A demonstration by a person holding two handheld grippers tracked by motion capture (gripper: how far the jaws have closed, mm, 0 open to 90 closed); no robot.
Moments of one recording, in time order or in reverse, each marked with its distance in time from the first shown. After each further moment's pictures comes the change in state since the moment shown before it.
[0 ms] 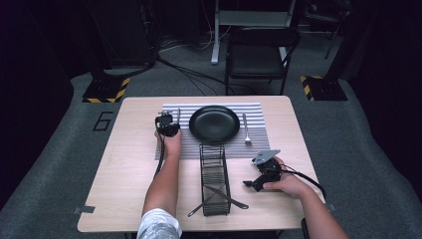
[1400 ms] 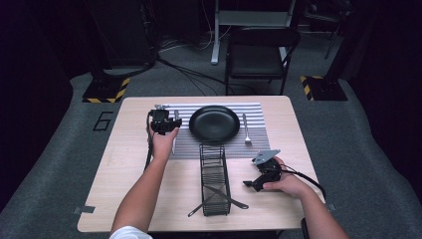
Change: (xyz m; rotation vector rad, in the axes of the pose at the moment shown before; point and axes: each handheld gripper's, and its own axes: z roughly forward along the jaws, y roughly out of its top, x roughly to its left) left arm -0.010 0.023 -0.087 -0.029 -0.173 0.185; right arm 0.000 0.000 0.000 0.001 0.000 0.002
